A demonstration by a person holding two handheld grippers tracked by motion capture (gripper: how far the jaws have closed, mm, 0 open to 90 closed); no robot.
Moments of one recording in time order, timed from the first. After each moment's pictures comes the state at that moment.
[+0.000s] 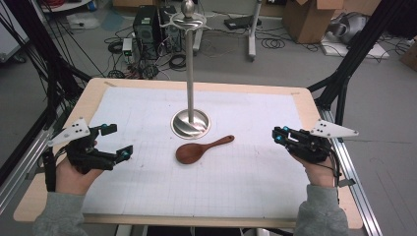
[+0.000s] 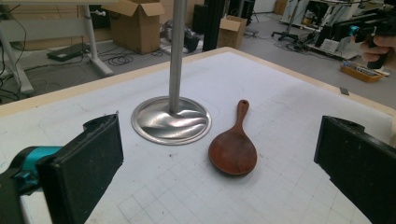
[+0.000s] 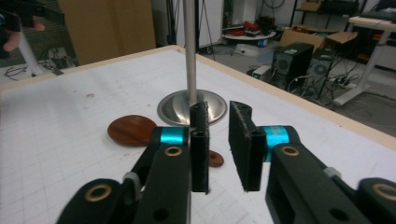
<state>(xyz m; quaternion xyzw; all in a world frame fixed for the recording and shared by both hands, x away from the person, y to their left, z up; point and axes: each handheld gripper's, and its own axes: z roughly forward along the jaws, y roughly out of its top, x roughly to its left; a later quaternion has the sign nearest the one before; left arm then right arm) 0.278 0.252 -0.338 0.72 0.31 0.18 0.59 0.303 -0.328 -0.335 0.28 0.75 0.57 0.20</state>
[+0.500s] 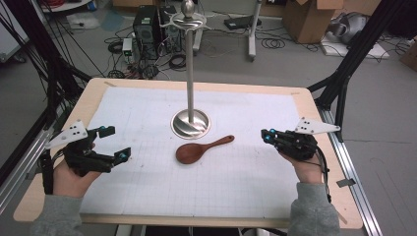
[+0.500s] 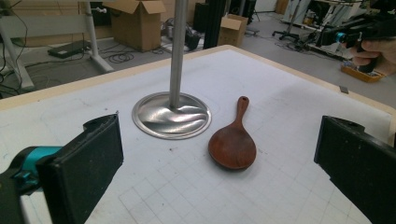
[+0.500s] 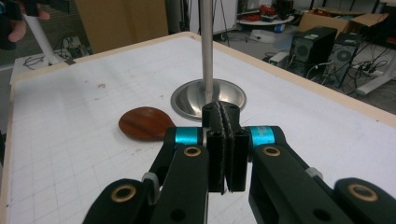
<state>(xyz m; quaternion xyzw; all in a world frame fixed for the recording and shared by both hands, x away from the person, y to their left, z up) 0.273 0.257 -0.340 0.72 0.32 0.17 0.59 0.317 -0.302 -0.344 0.27 0.77 0.56 0.17</state>
